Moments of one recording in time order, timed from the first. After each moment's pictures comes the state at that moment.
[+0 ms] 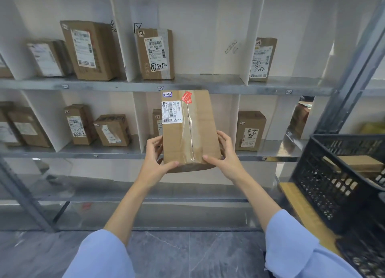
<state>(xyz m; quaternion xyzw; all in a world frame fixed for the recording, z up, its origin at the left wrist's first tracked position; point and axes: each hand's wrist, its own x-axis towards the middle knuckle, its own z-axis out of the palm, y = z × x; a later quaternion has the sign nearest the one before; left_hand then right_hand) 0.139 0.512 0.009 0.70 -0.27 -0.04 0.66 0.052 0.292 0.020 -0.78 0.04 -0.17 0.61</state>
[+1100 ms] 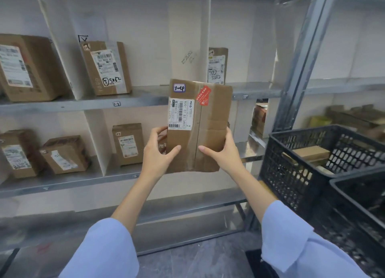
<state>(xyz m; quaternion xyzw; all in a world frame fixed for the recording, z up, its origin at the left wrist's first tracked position) 0.147 0.395 0.056 0.70 -0.34 0.06 0.62 0.041 0.211 0.049 -0.77 0.16 -0.32 0.53</state>
